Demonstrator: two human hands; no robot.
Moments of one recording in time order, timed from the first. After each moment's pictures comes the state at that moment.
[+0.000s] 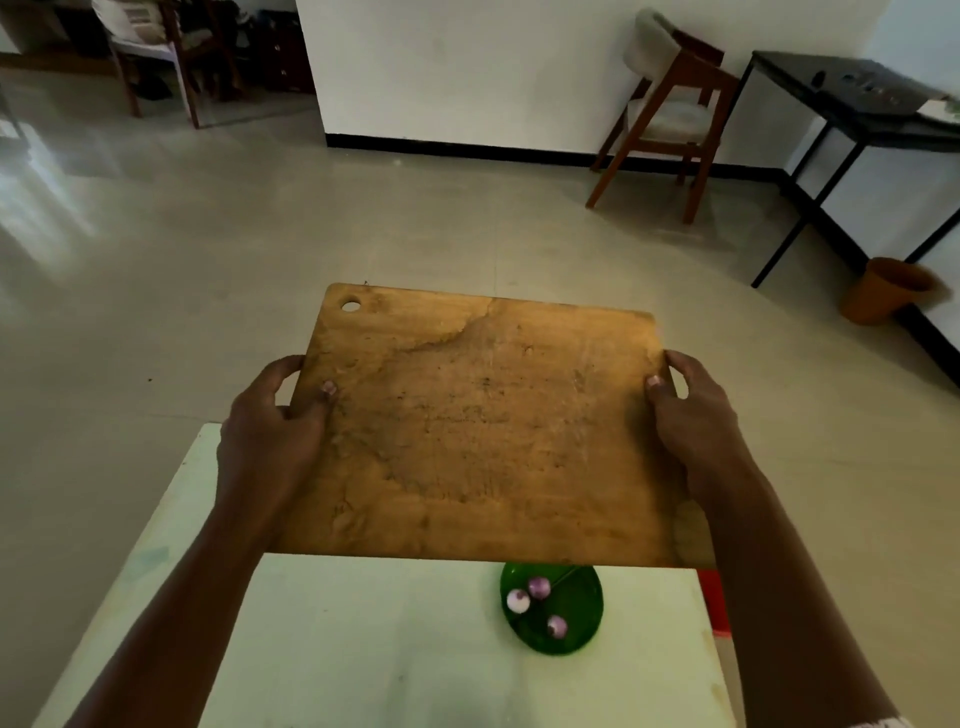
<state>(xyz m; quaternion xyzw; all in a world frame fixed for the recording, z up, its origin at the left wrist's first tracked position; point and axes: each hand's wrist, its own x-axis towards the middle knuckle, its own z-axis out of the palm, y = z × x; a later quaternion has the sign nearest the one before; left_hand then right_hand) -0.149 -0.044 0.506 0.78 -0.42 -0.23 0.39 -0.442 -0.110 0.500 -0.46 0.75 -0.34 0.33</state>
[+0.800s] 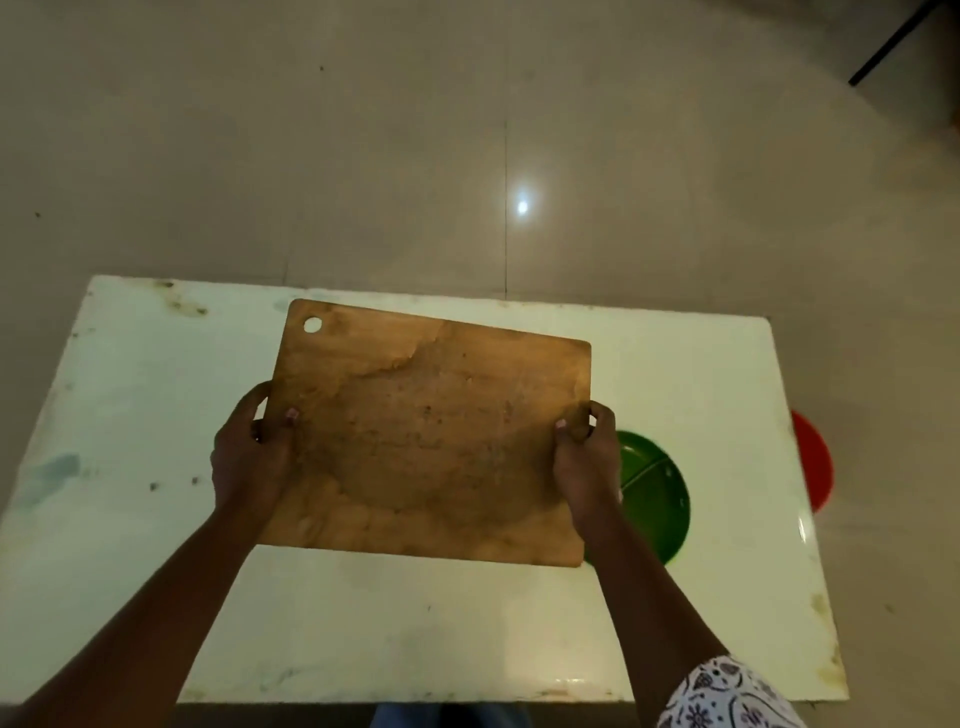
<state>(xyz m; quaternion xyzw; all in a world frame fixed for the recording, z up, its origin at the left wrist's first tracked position) -0.038 -0.094 0.160 0.85 -0.34 -0.32 0.27 -0.313 -0.118 0.157 -0.32 0.81 -0.26 0.42</state>
